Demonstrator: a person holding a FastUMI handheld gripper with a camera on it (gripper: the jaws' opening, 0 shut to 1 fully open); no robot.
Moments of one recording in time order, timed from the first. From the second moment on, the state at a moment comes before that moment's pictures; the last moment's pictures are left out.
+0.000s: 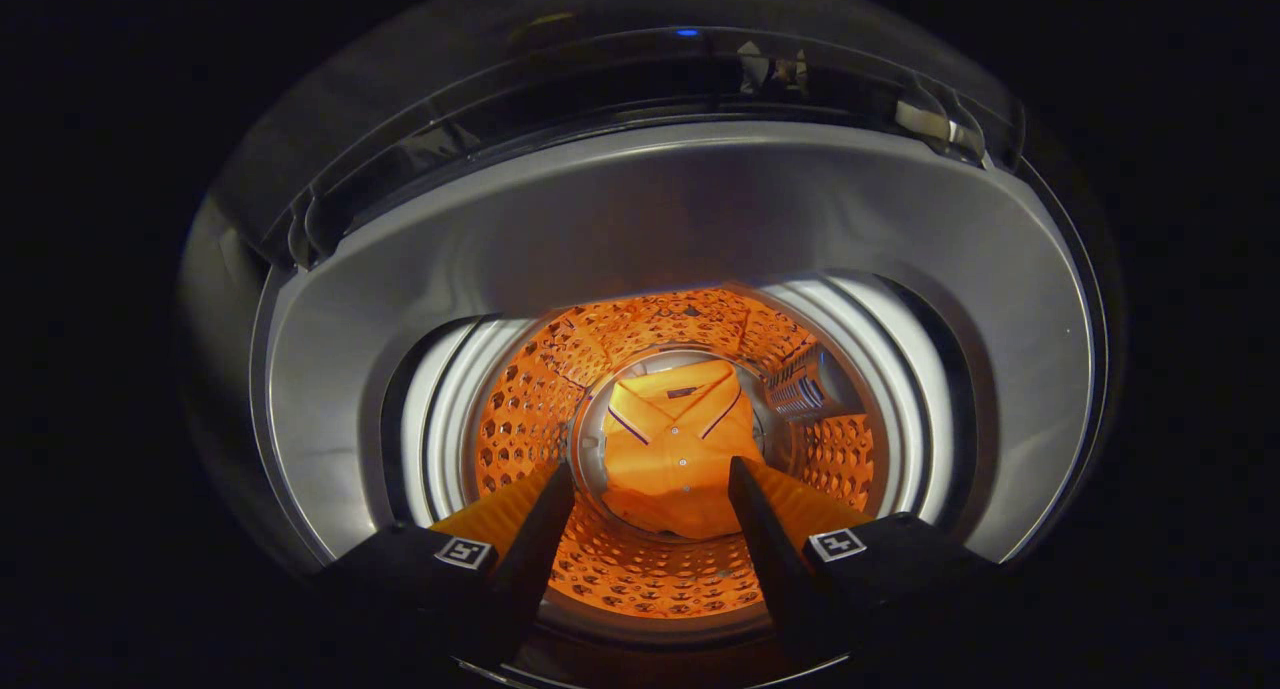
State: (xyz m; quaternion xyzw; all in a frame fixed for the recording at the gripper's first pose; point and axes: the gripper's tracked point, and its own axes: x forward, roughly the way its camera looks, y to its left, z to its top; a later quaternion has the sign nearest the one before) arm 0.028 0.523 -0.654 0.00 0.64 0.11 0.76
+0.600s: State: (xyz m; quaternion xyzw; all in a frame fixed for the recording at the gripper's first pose) arm 0.050 0.538 -0.545 0.01 0.48 0.19 0.86
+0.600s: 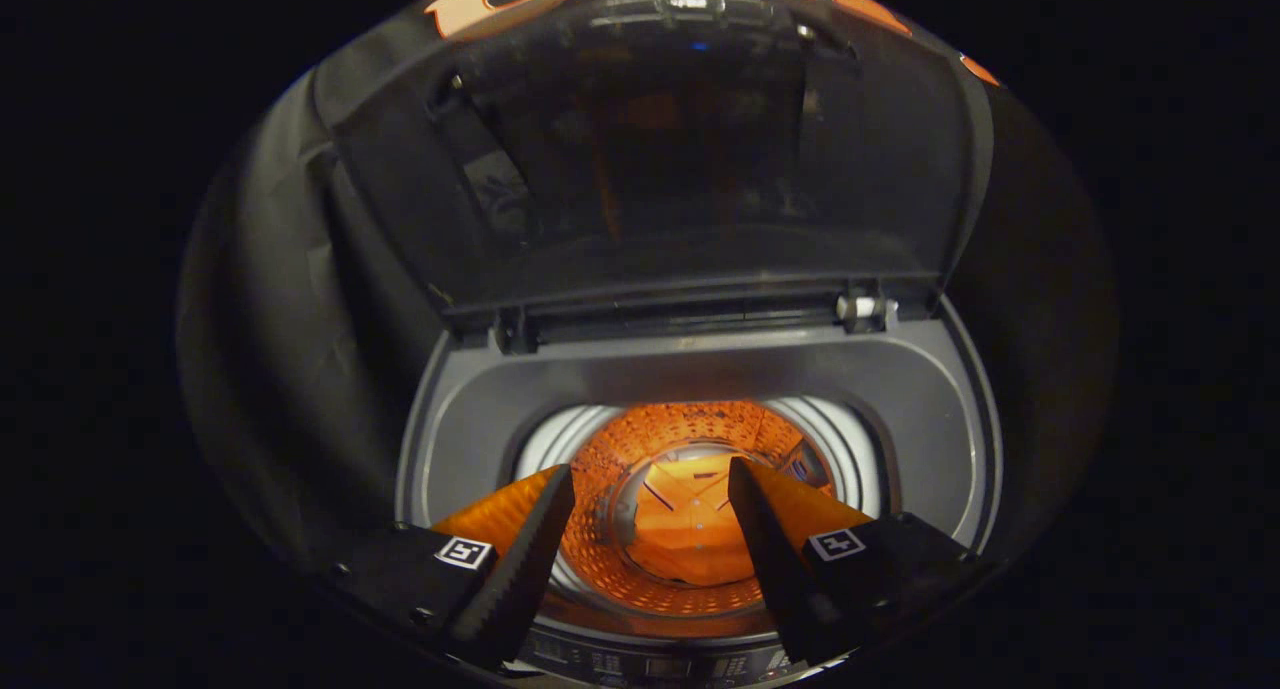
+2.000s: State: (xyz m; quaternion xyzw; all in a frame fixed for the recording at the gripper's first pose) arm 0.204 0.562 -0.241 0.01 0.19 0.22 0.96
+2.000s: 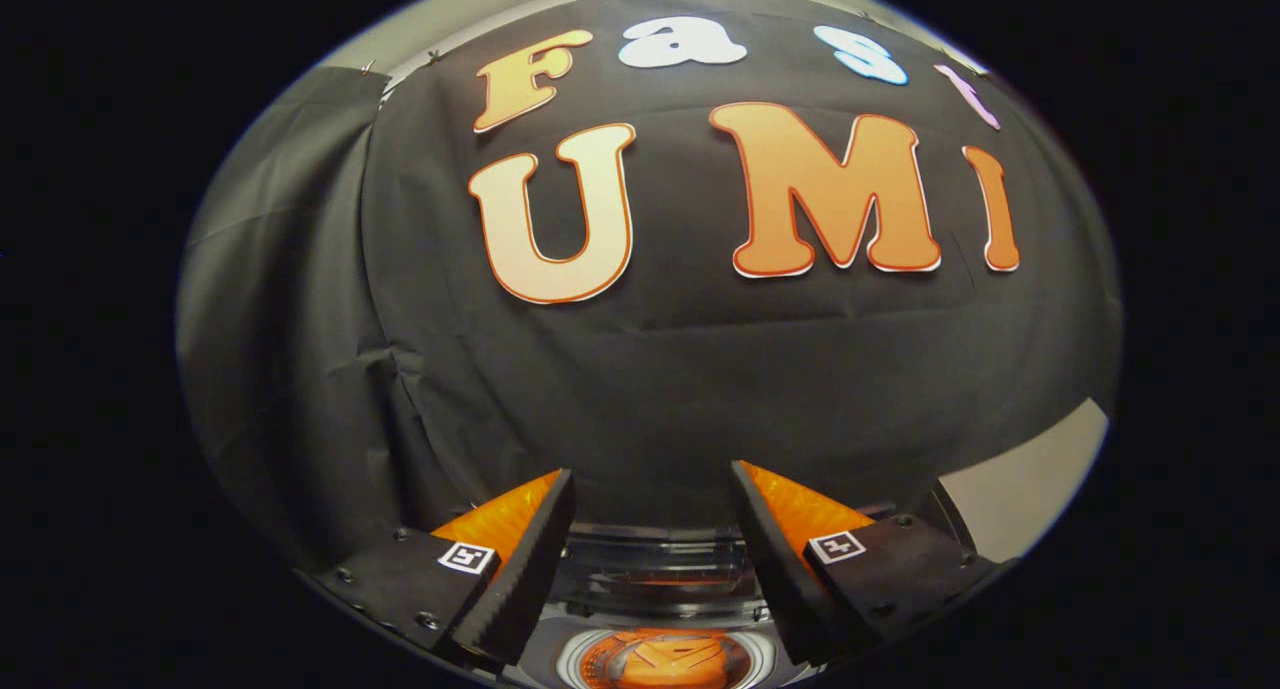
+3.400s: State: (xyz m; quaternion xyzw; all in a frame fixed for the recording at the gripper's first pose) arm 0.244 0.570 -0.327 -0.02 0.18 0.19 0.96
